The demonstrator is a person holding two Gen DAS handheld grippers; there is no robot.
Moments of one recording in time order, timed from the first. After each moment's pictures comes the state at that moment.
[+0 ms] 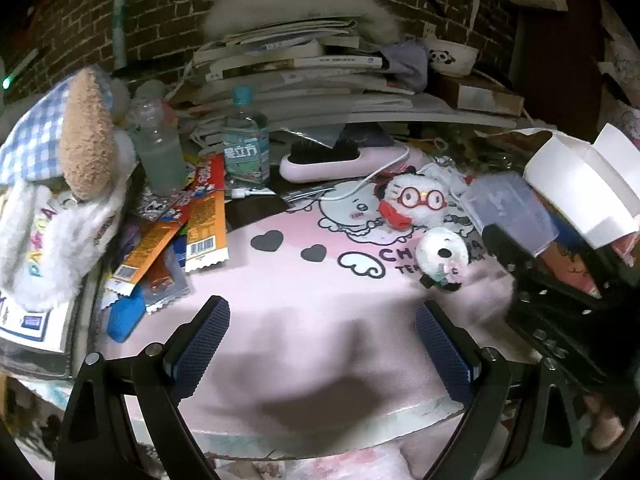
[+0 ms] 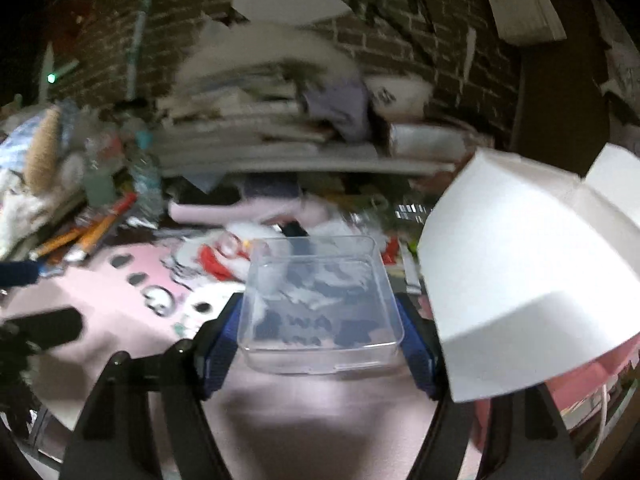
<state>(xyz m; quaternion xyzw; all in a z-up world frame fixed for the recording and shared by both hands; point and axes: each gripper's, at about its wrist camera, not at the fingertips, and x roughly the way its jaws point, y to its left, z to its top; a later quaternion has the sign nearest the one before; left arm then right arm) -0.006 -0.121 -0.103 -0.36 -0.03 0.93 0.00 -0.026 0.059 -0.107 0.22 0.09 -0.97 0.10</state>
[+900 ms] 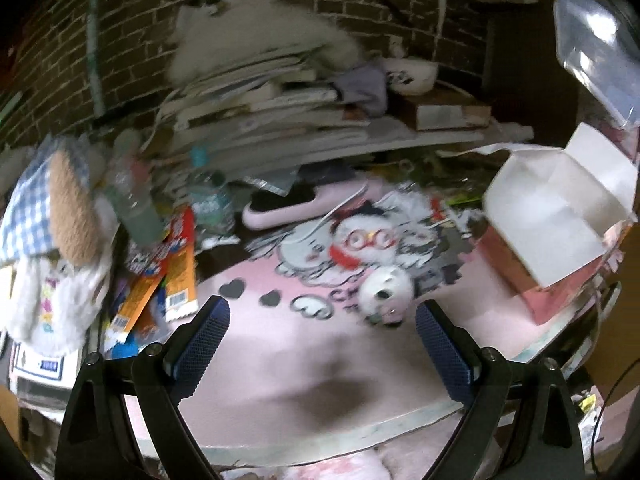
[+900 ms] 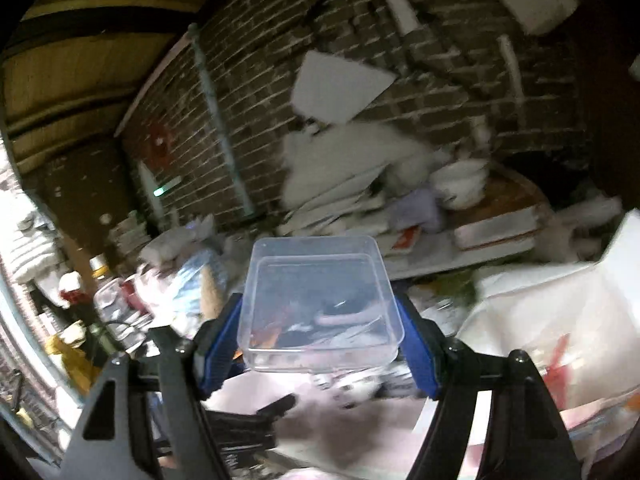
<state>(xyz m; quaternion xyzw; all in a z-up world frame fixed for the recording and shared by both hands) -0.012 -0.075 -0.058 -0.34 0.01 0.94 0.03 0.012 0.150 0.064 0.20 -0.09 -0.93 0.30</state>
